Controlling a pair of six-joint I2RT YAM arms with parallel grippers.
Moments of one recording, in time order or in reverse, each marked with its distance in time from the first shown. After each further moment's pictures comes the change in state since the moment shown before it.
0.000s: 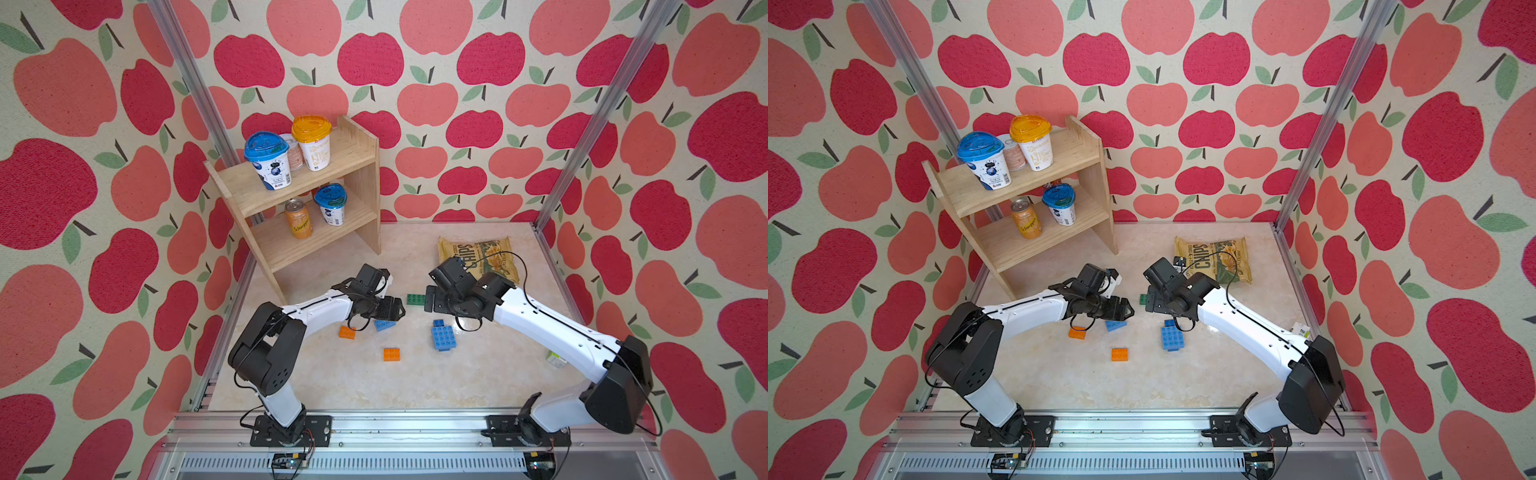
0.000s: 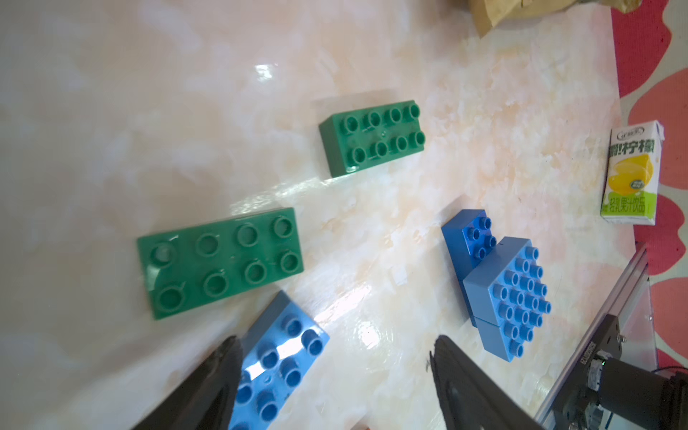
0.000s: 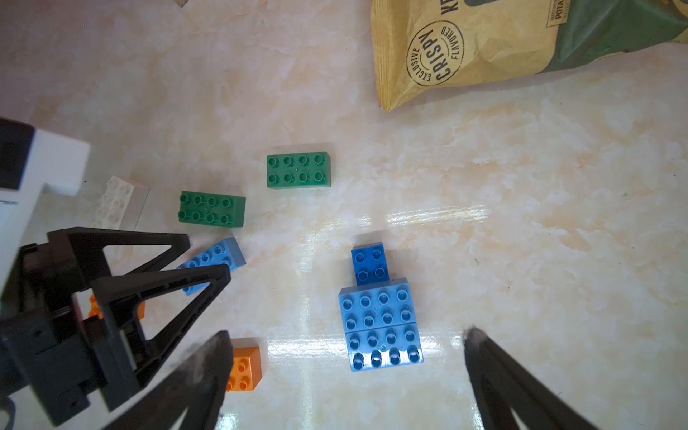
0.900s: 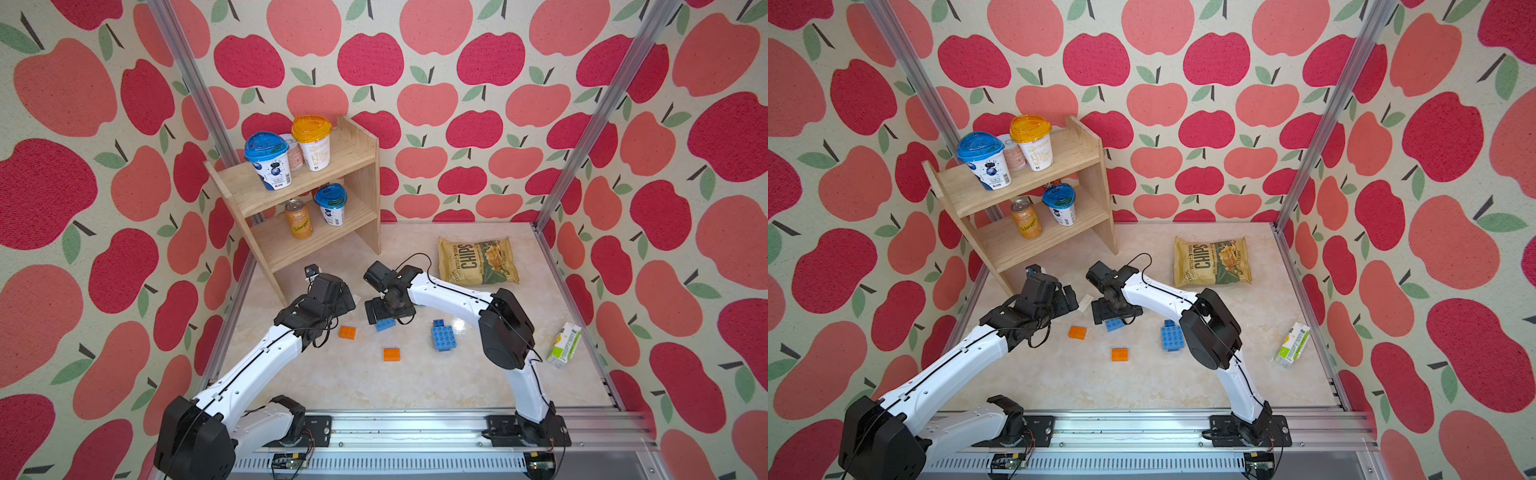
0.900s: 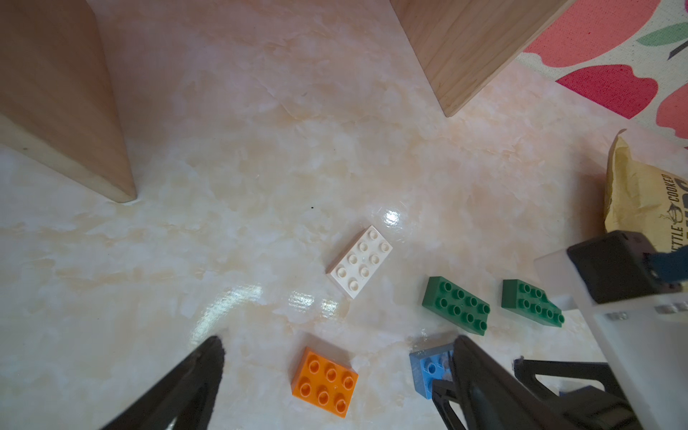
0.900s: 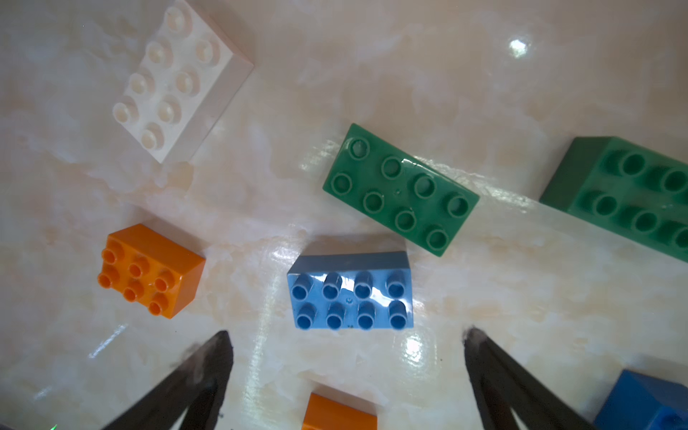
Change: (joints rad) left arm 0.074 -0.497 -0.161 -0.216 -0.600 -0.252; right arm 0.128 0.709 0.525 -0.019 -0.271 -0.232
